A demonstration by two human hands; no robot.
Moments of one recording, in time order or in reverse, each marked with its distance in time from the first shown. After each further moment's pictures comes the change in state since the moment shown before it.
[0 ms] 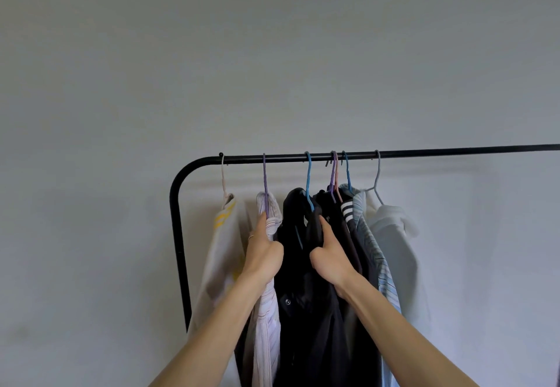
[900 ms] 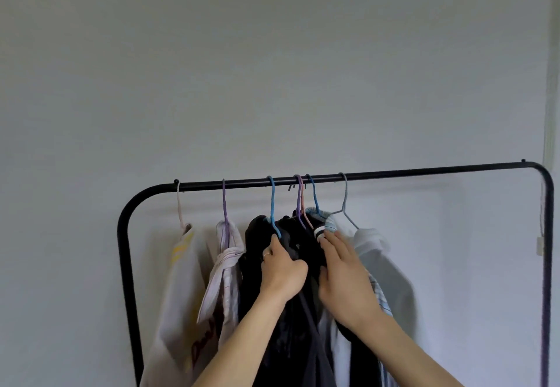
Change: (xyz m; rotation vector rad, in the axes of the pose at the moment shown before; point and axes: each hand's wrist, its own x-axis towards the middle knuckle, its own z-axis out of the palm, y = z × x) left_hand 0.011 0.042 0.094 0.223 -0.132 -0.121; right_hand -0.004 0.016 -0.083 -0.831 0.292 -0.462
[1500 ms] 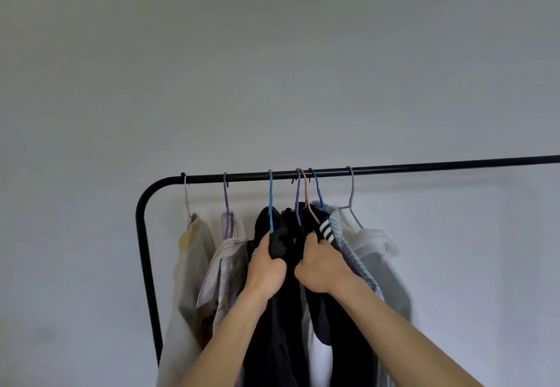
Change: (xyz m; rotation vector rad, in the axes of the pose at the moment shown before) left_hand 0.012 -0.012 0.014 -0.118 0.219 0.011; right_hand 0.065 0.015 0.009 0.229 -0.580 0.159
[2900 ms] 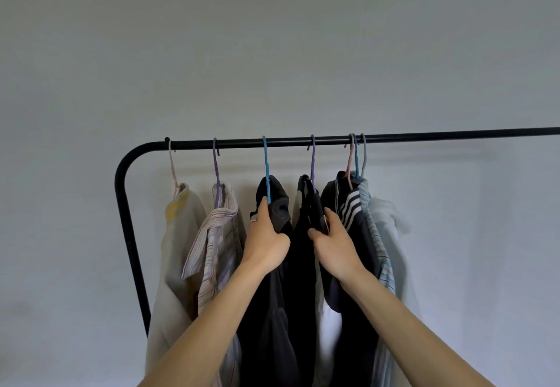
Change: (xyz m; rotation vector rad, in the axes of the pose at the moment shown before) left_hand -0.002 -0.006 0.004 0.175 -0.061 0.091; right_hand -0.022 0.034 0.023 0.654 0.248 0.012
